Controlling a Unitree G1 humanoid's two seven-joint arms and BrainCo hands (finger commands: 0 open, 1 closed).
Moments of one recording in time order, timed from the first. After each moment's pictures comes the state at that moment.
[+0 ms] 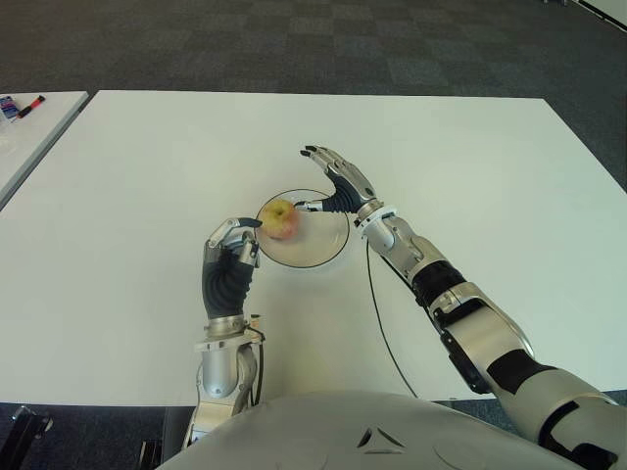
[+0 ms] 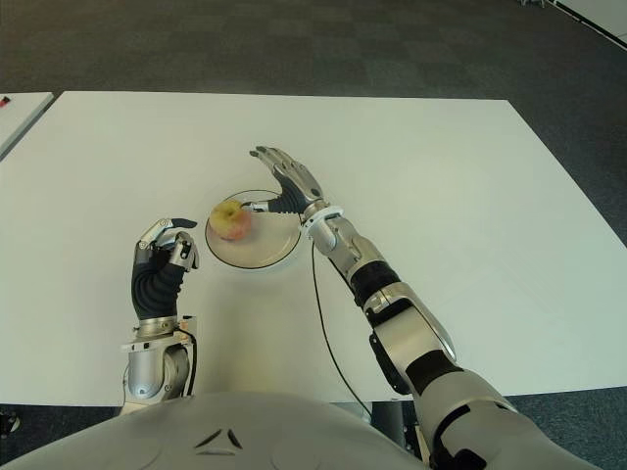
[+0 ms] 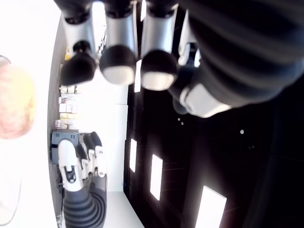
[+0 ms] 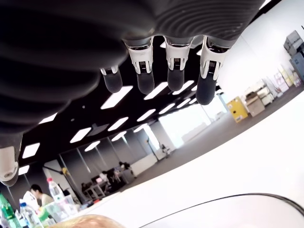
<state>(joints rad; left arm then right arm) 0.53 -0.05 -0.25 -0.30 0.06 -0.47 0.23 -0.60 -0.16 0.46 0.79 -0.67 -0.46 -0.29</state>
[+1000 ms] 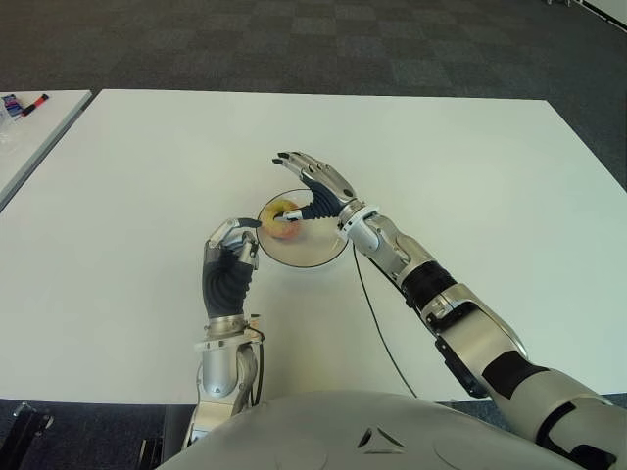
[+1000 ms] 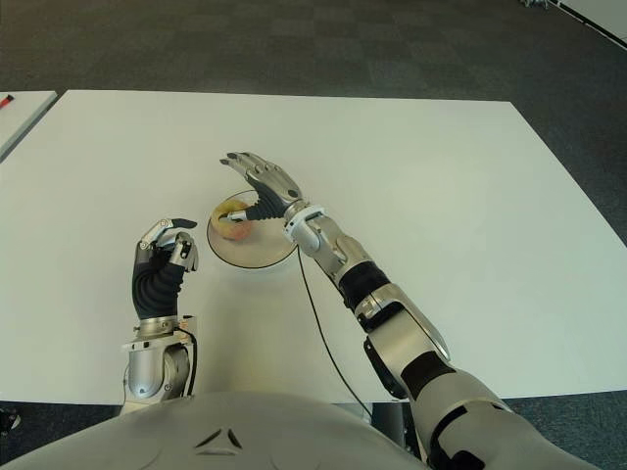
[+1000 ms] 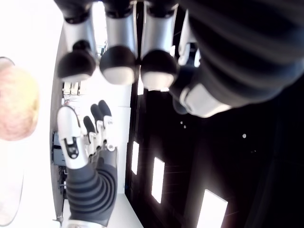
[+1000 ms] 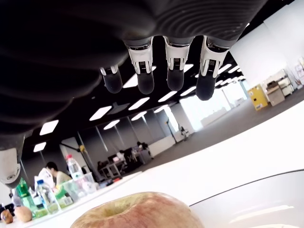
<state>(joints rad) 0.53 -0.05 -0.25 -0.30 0.04 -0.45 0.23 -0.59 -0.14 0.54 0.66 -0.71 -0.38 -0.22</state>
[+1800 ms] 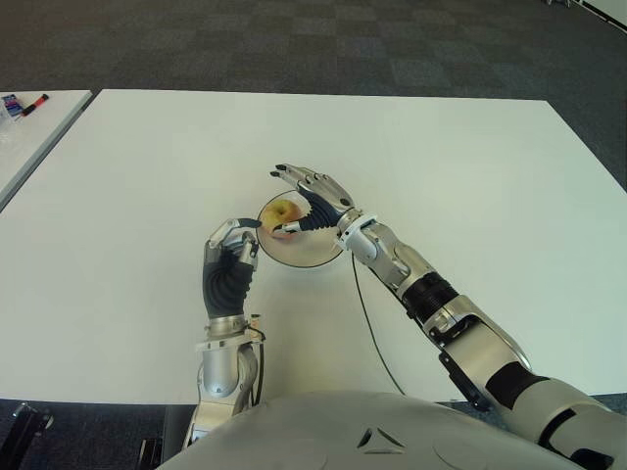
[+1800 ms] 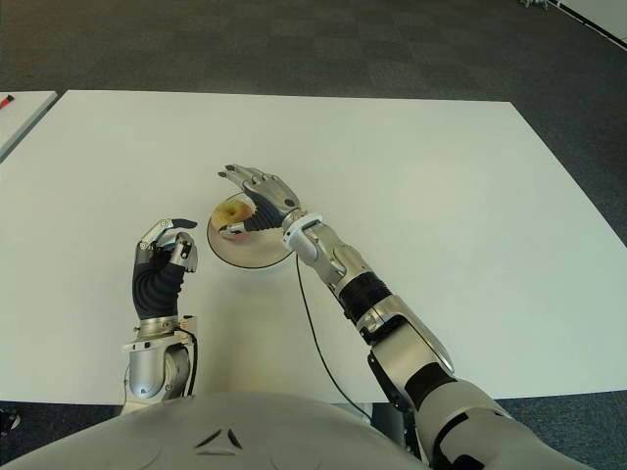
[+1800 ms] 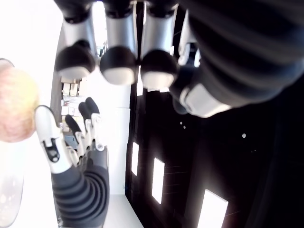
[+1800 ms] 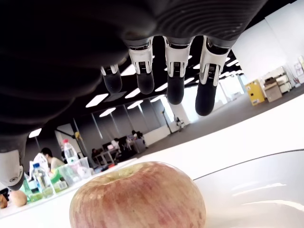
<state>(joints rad) 0.53 -0.05 -0.25 -0.29 0.05 -0.46 0.24 -0.51 -0.16 0.57 0.52 -0.76 -0.29 -0.16</state>
